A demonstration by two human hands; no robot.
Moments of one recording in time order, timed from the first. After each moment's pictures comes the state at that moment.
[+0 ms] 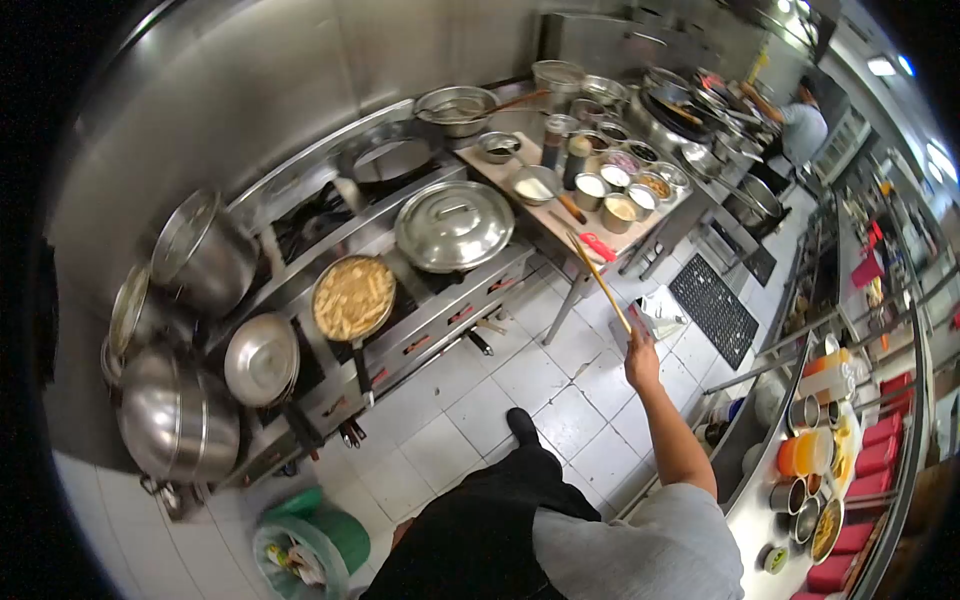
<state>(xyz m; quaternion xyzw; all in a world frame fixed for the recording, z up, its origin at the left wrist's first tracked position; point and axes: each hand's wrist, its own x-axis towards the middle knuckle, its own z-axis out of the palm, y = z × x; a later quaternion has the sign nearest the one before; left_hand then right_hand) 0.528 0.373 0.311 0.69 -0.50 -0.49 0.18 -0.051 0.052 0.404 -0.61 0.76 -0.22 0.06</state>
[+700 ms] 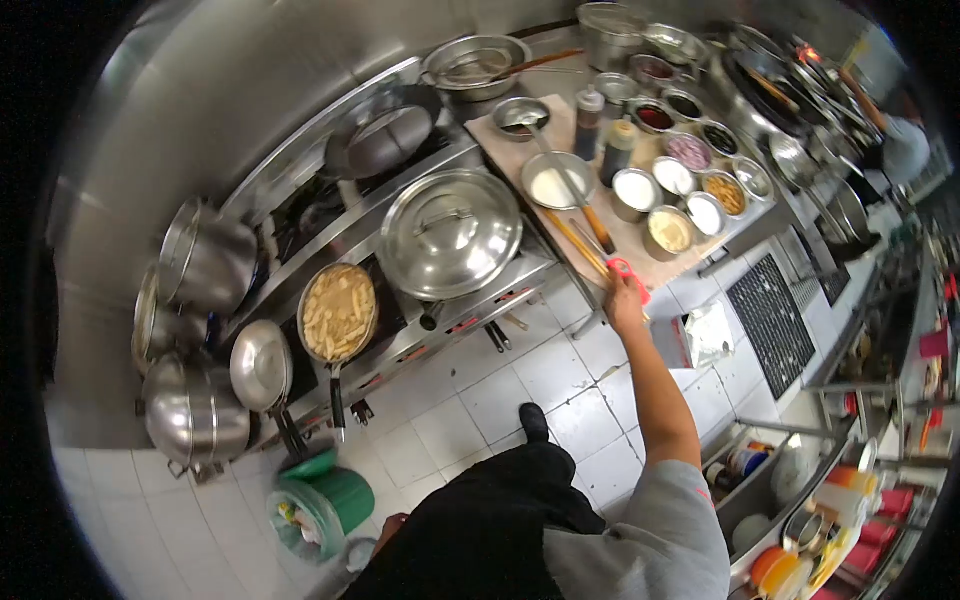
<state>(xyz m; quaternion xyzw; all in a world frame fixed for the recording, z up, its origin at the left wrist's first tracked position) 0.434 0.273 0.320 0.80 -0.31 -0.51 0.03 -0.090 -0.274 0.319 -0.69 0.65 -0.28 0.14</state>
